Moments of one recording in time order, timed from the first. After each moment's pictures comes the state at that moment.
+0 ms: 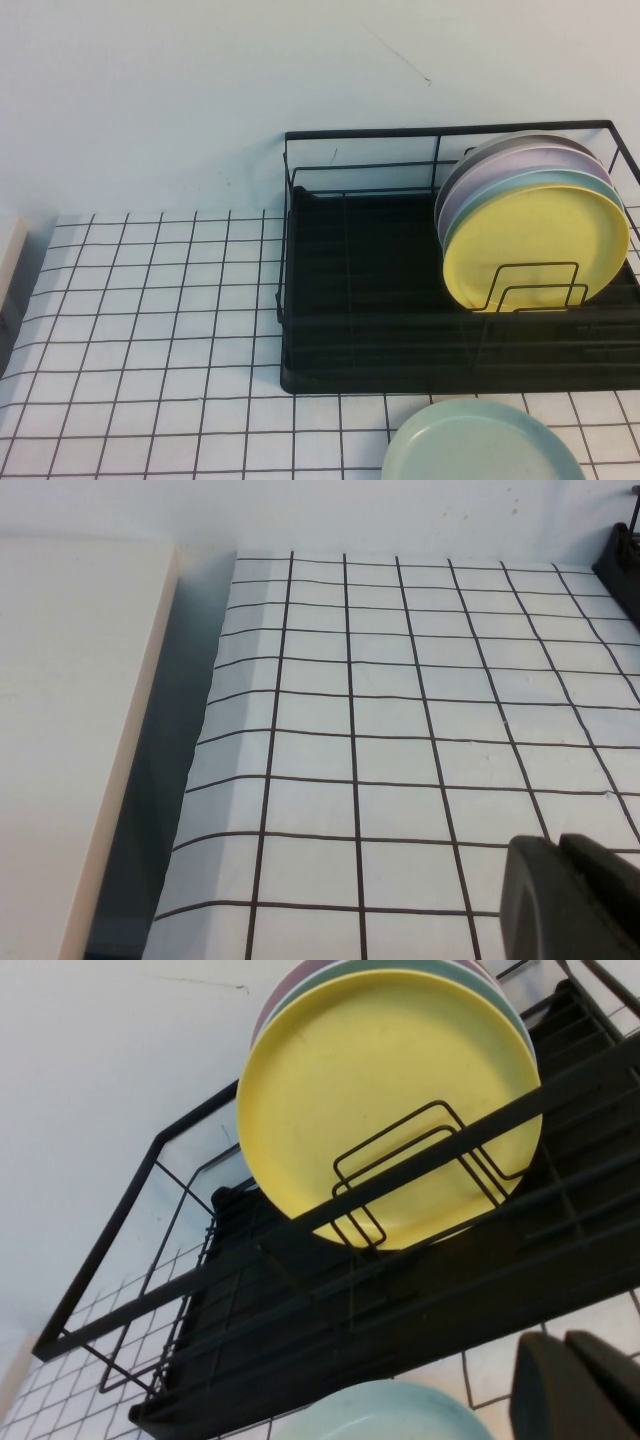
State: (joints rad) right arm -0.07 -0.01 0.03 0.86 0.41 -0.22; left arm 0.04 -0.01 0.02 -0.15 0.37 0.01
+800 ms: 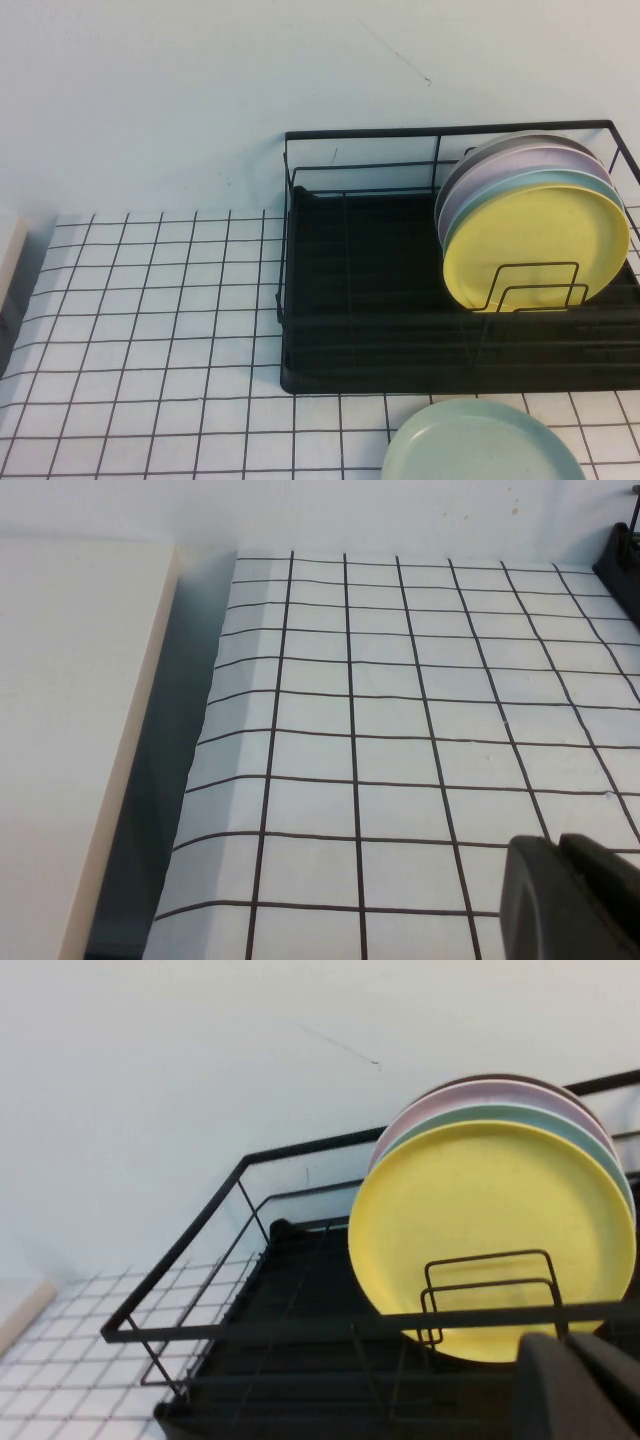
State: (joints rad) right arm -0.07 0.07 -0.20 0.90 0.50 -0.53; left arm 0.04 -0.01 0.02 -0.15 0.37 0.01
